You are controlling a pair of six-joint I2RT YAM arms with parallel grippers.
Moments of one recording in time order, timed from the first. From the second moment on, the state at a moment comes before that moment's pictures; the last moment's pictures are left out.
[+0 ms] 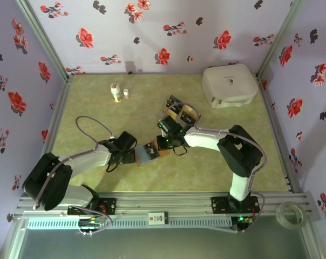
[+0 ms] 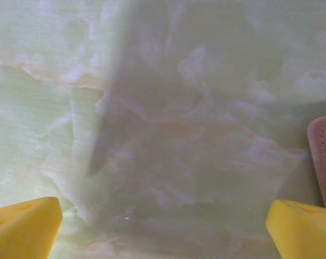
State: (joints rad) left arm -0.68 1.37 0.61 -0.57 -0.34 -0.70; right arm 0.83 1.83 1.08 -0.29 -0.16 0.55
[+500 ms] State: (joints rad) left arm -0.69 1.39 0.63 -0.58 -0.35 -0.70; right arm 0.87 1.87 1.10 -0.30 -0.16 0.54
